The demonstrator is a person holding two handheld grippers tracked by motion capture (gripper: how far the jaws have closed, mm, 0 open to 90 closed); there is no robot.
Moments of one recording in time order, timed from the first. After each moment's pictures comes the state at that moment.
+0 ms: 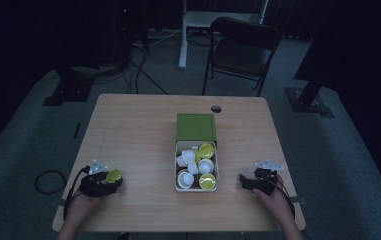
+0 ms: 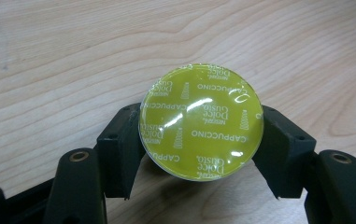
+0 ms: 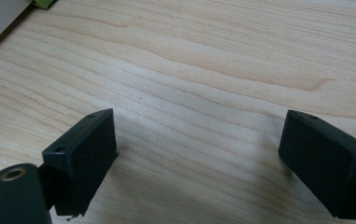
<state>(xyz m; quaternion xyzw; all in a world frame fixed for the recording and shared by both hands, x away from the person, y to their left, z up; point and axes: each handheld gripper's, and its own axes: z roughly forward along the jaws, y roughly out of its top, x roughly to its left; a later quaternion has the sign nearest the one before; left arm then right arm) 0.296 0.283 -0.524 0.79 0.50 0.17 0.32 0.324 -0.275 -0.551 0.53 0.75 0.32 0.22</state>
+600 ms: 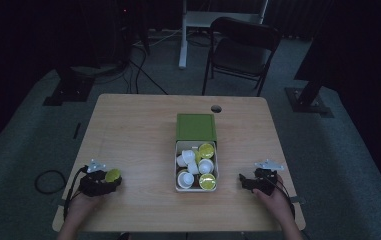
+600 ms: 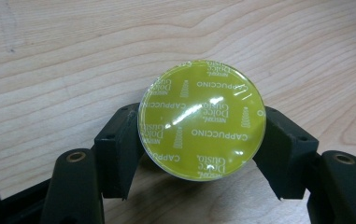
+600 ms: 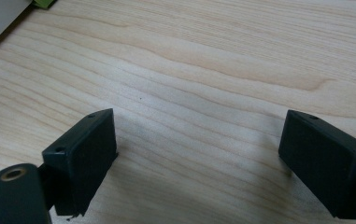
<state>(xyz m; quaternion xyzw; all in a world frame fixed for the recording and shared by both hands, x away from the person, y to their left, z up) 0.299 0.286 -0.524 0.77 0.52 0.15 0.32 0.324 -0.275 -0.551 0.53 0.75 0.32 0.22</state>
